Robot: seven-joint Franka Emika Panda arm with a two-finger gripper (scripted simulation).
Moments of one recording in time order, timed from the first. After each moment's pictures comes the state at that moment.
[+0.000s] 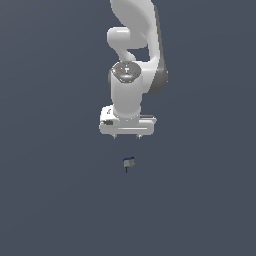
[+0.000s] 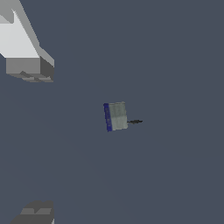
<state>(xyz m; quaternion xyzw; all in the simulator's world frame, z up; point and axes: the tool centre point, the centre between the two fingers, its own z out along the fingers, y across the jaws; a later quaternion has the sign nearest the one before) -0.005 -0.005 0.164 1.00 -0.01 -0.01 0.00</state>
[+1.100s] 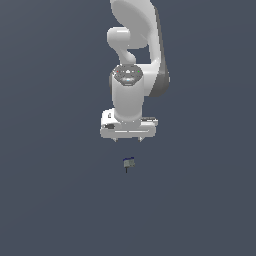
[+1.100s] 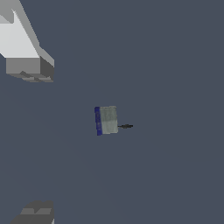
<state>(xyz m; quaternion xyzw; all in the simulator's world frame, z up) 0.010 0.000 0.162 1.00 0.01 0.00 0.00</state>
